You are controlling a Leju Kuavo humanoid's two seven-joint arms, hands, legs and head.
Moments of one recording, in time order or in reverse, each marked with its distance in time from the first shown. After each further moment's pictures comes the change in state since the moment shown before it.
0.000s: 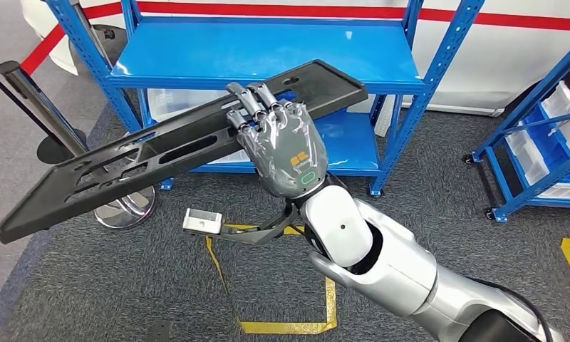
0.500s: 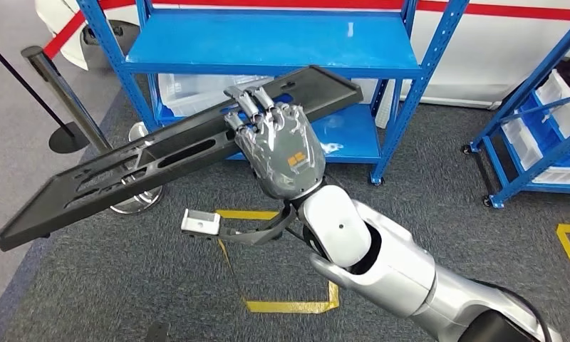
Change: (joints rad) left arm -0.003 0.027 0.000 0.000 0.038 -0.052 -0.027; right arm 0.003 -0.001 0.000 0.000 -0.033 0.021 0.004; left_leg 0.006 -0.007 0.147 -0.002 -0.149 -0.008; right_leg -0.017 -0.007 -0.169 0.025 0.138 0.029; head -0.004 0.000
